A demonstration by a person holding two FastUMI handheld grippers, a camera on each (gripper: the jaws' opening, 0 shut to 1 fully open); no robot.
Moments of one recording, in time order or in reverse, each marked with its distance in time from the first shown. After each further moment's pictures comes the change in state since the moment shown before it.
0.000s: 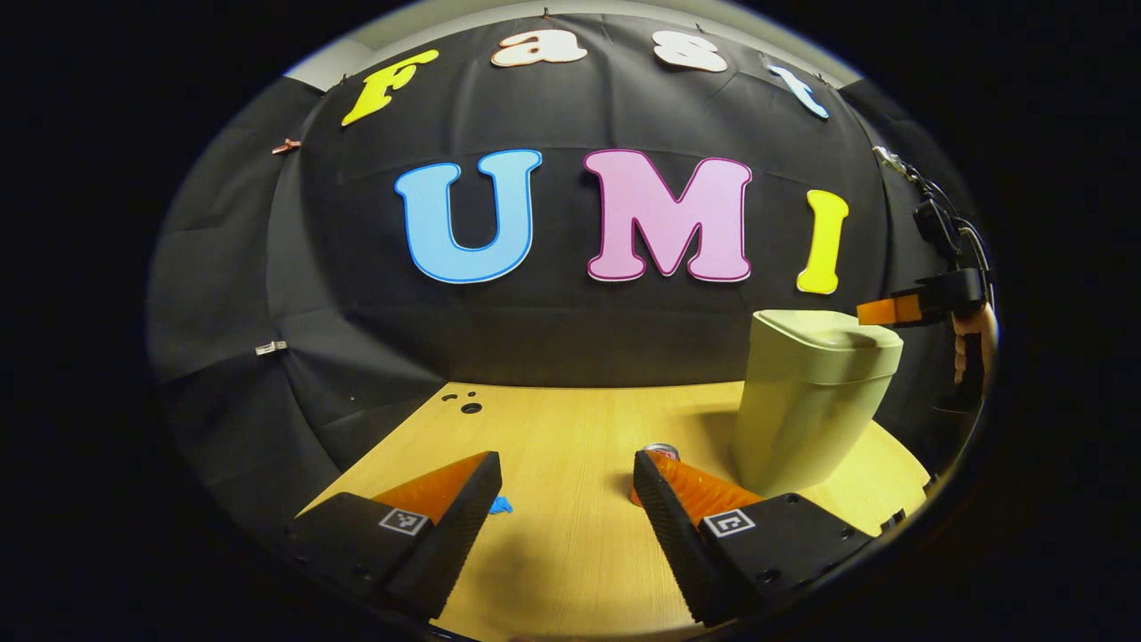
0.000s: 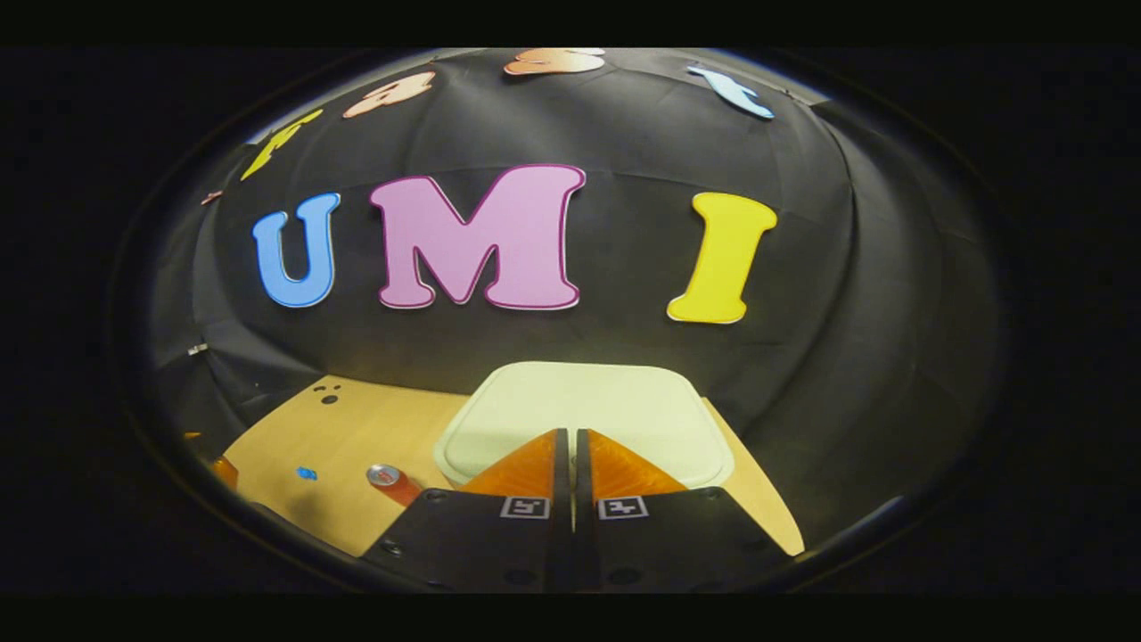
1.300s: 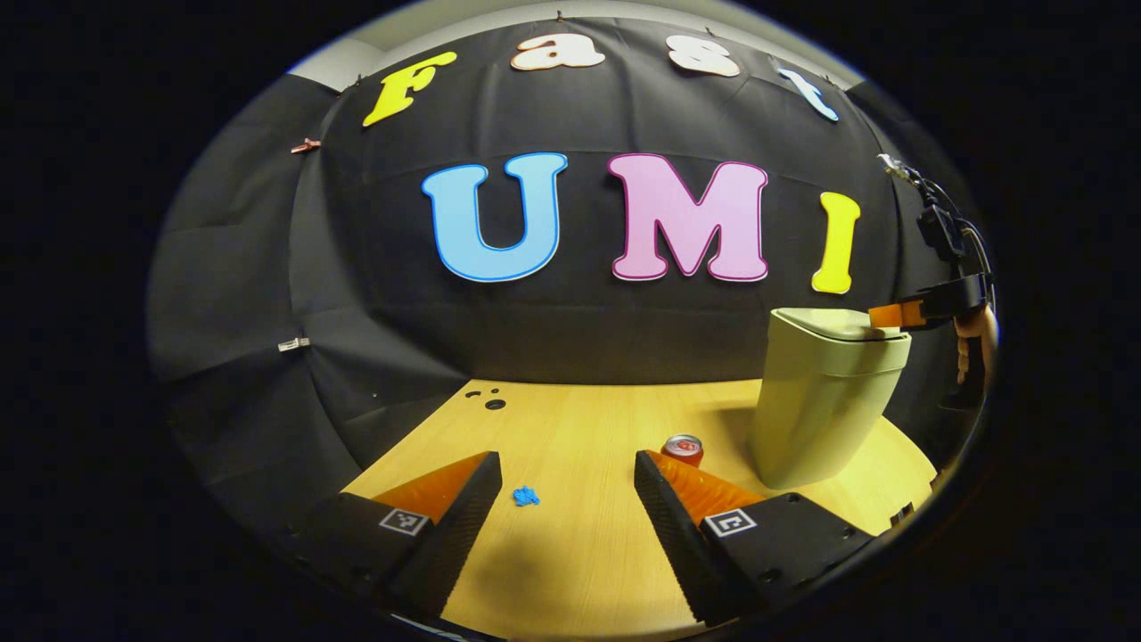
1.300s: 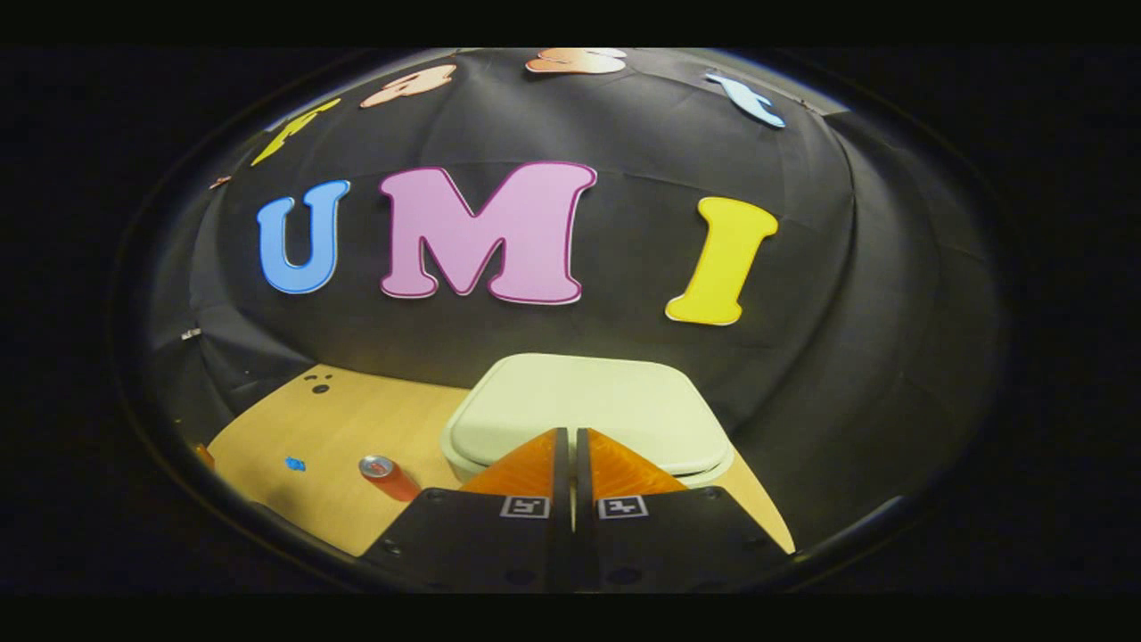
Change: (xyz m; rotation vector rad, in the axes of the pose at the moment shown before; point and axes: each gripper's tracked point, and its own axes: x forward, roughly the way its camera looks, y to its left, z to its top) left arm -0.026 0.036 -0.011 -0.013 -0.011 0.049; right arm -0.022 0.013 0.004 -0.033 -0.029 -0.021
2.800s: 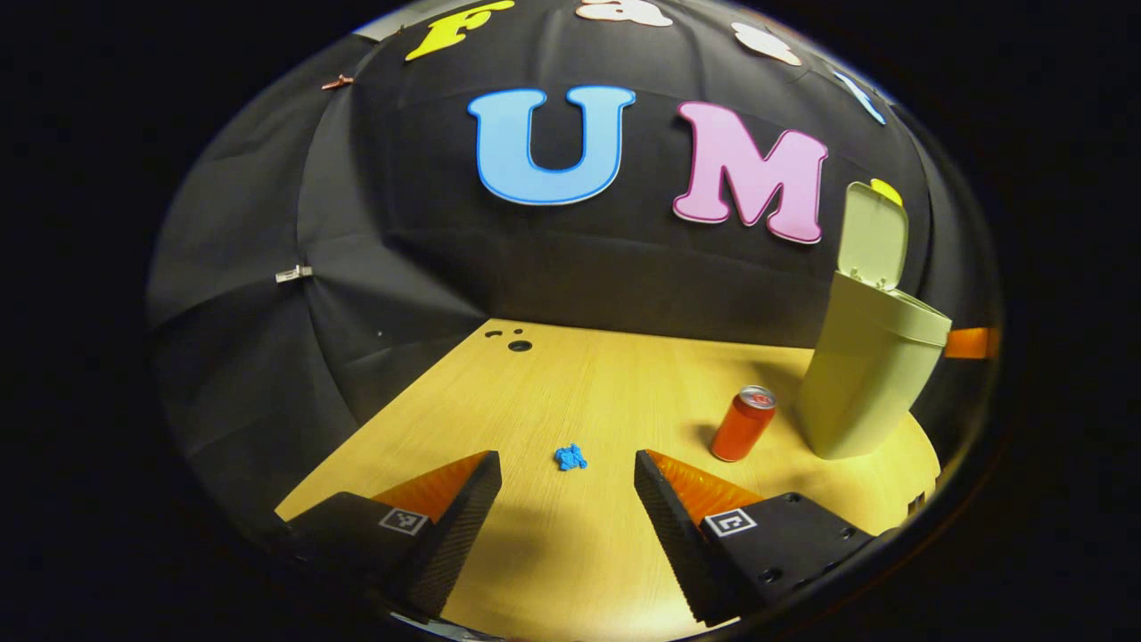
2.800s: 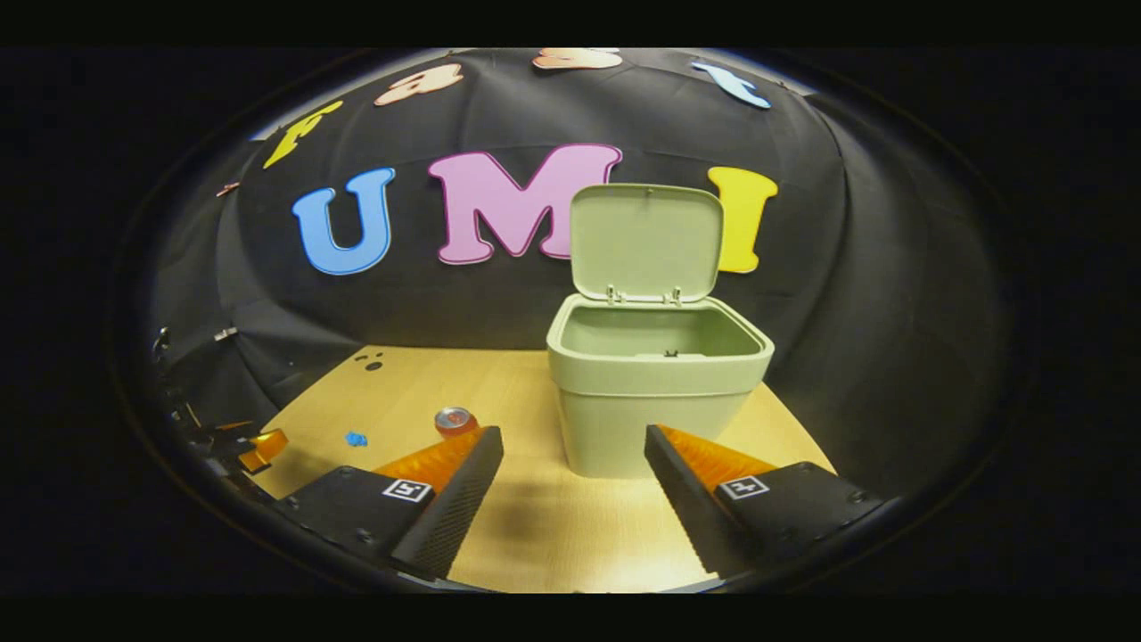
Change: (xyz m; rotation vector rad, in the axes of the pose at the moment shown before) left arm 0.076 0.074 -0.088 -0.089 0.178 0.005; right arm -0.077 0.052 -0.085 0.072 0.151 0.063
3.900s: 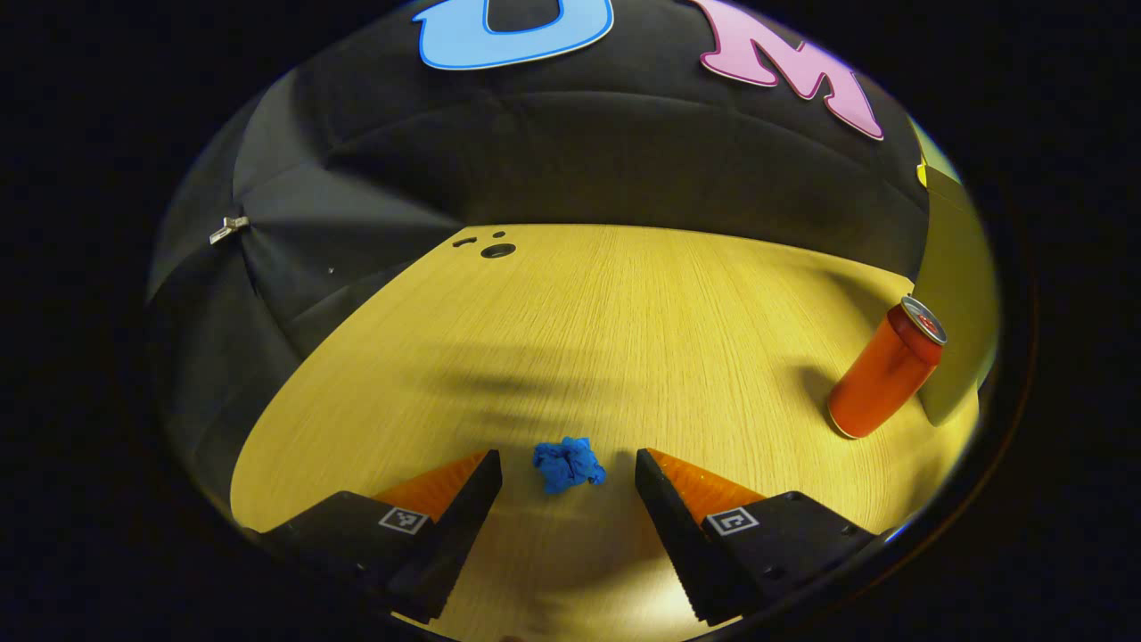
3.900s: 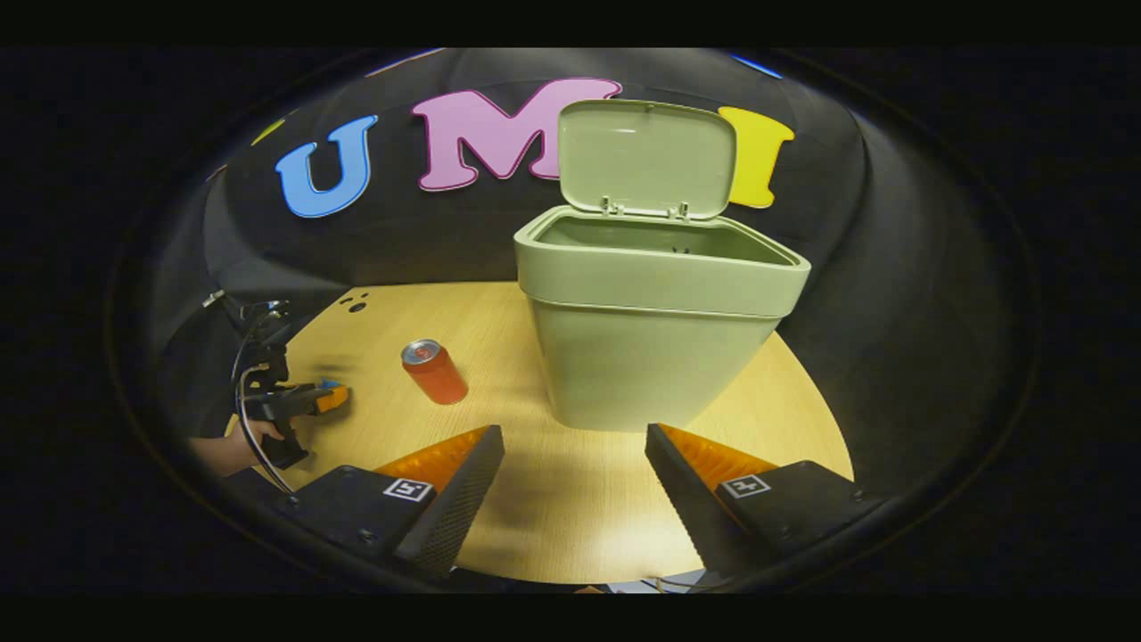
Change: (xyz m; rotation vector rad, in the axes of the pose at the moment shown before) left arm 0.184 -0.007 -0.093 0.057 0.267 0.042; right arm 0.030 -0.012 -0.071 -0.027 0.243 0.020
